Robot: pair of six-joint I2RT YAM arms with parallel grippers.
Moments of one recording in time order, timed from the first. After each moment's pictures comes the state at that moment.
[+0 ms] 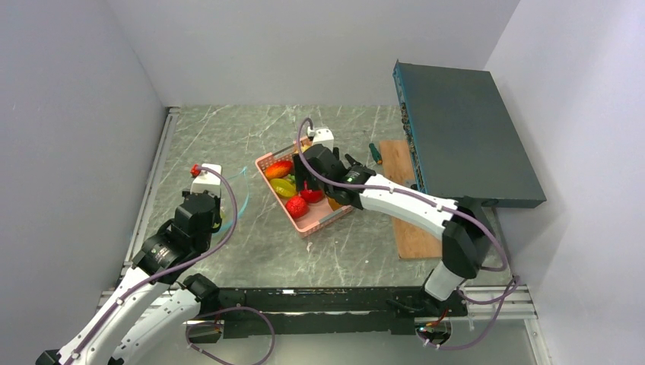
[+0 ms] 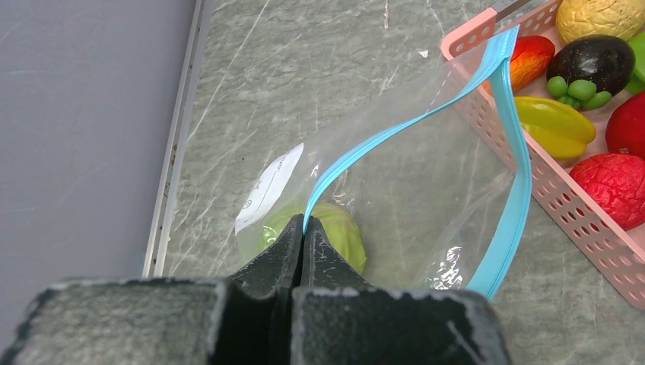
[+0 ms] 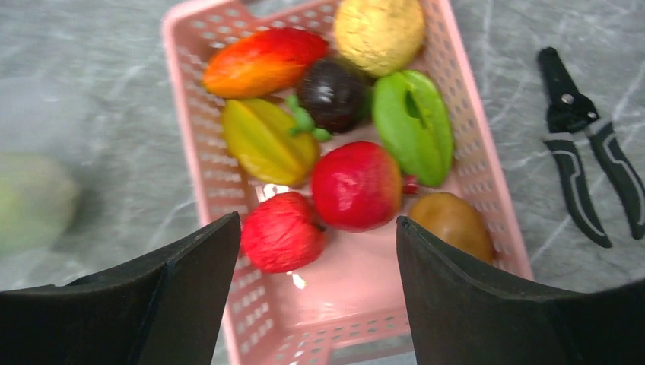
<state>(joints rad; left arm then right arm) -0.60 0.56 0.74 -0.63 -0.69 -0.07 0.93 1.61 1.31 -0.33 0.40 0.50</state>
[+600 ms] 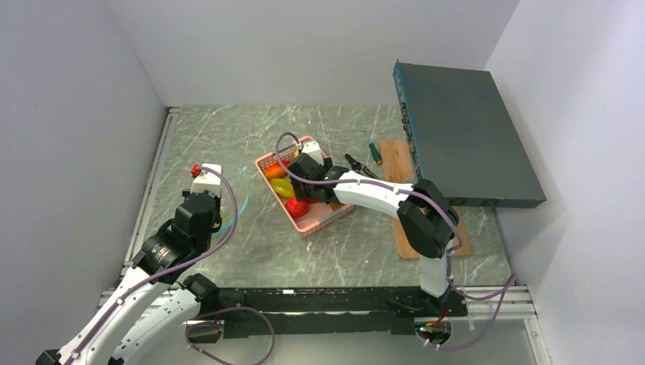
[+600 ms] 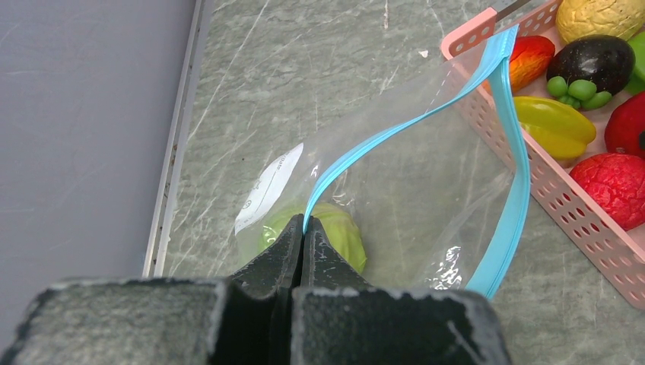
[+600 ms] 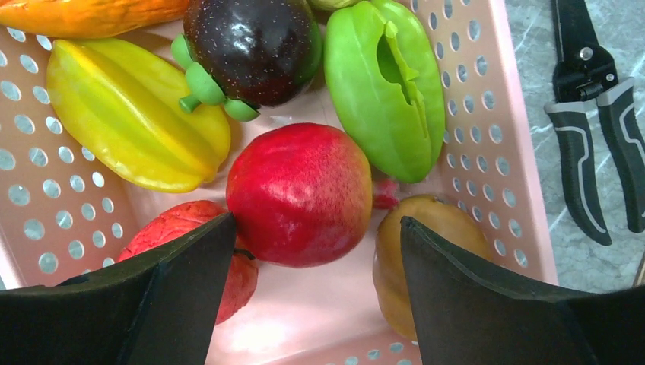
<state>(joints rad) -0.60 0.57 0.74 -0.63 -0.69 -0.07 0.90 1.89 1.38 -0.40 0.46 0.45</state>
